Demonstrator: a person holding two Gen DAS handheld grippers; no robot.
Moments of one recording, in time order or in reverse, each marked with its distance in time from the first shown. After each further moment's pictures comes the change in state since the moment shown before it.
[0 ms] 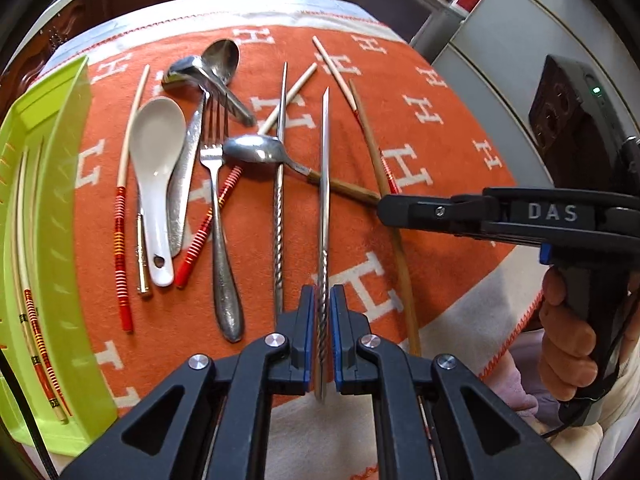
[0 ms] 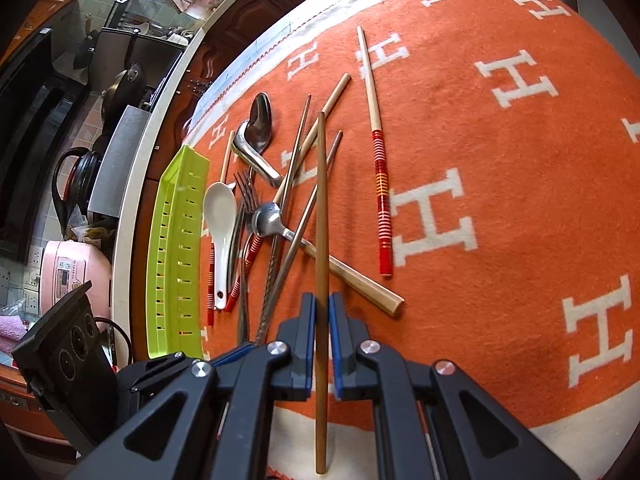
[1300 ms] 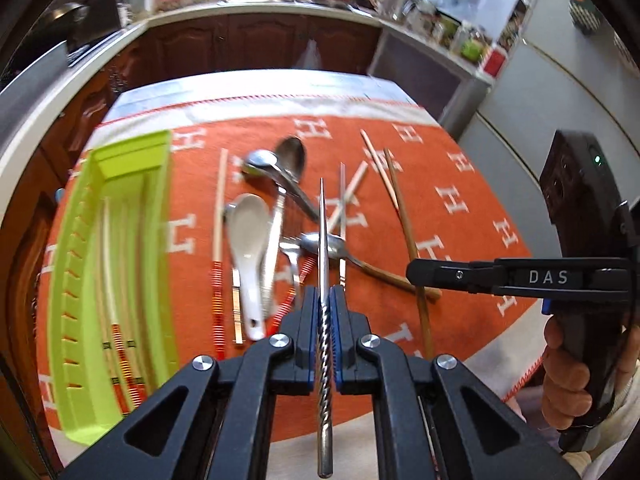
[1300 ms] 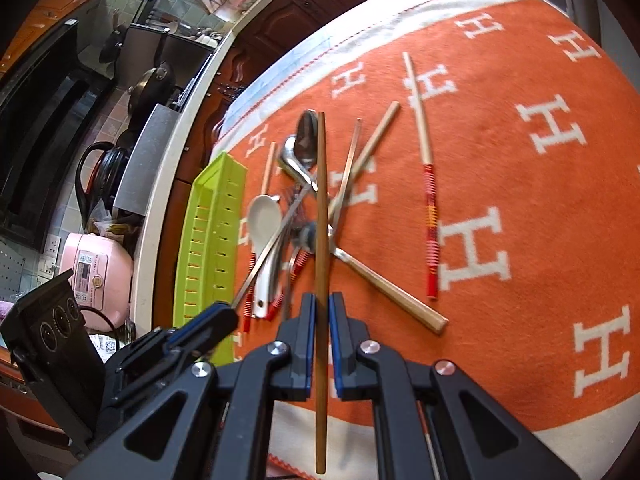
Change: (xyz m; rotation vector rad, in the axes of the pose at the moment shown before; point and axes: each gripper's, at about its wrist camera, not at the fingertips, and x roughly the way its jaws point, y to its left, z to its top) left arm -0.066 0.017 0.016 -0.068 -0.270 0.132; right arm -0.011 0.038 0.012 -0.069 -0.025 0.057
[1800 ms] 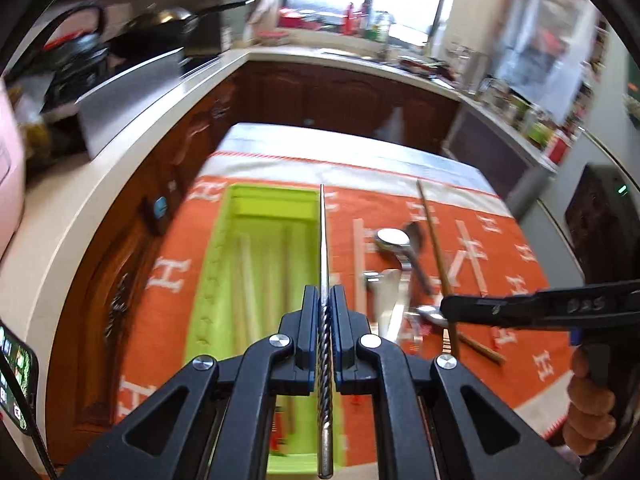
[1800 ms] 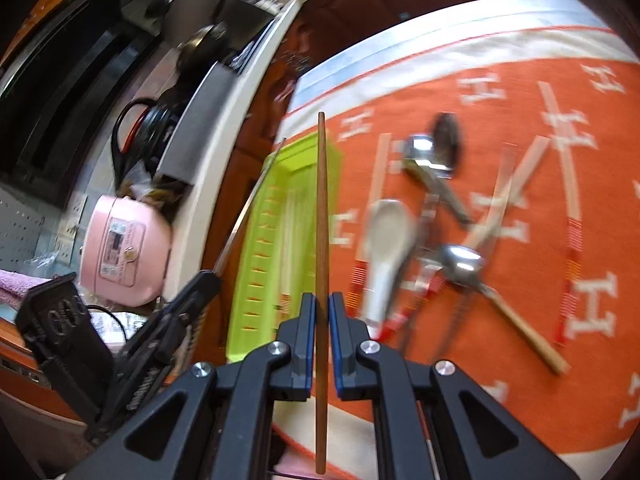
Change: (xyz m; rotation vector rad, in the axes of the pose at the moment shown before) left arm -0.069 0.106 0.003 -0.197 -0.193 0.194; right arm 0.044 0.111 0.026 -0.155 0.098 0.102
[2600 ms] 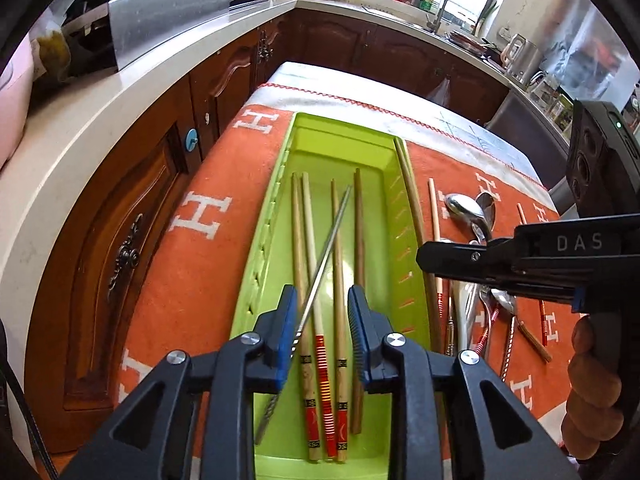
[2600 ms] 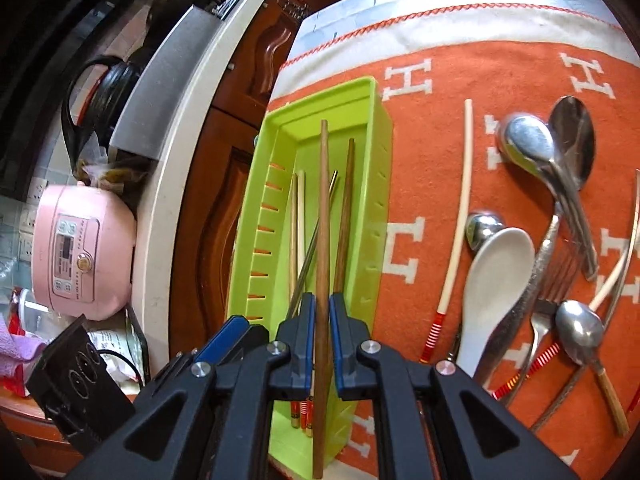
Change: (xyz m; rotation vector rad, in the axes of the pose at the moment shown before) left arm 0.054 0.047 -0.017 -0.110 0.143 0.045; right arm 0.095 0.023 0.032 0.016 0.122 -0.097
